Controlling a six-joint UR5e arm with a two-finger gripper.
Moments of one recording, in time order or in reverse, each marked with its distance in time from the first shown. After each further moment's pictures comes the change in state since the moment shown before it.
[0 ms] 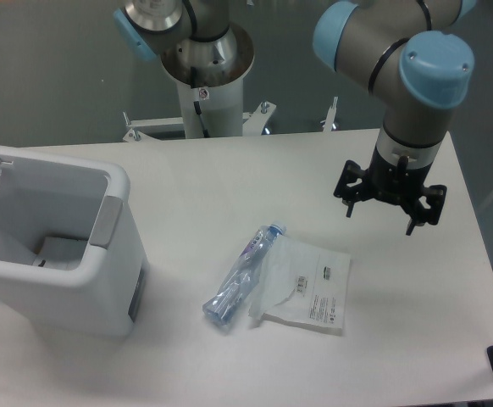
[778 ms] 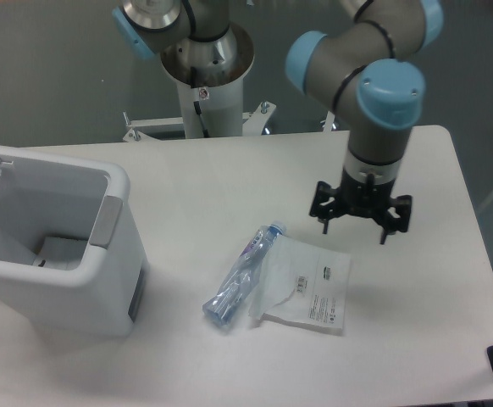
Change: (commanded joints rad) arm -0.040 0.063 -0.287 0.264 -0.017 -0.216
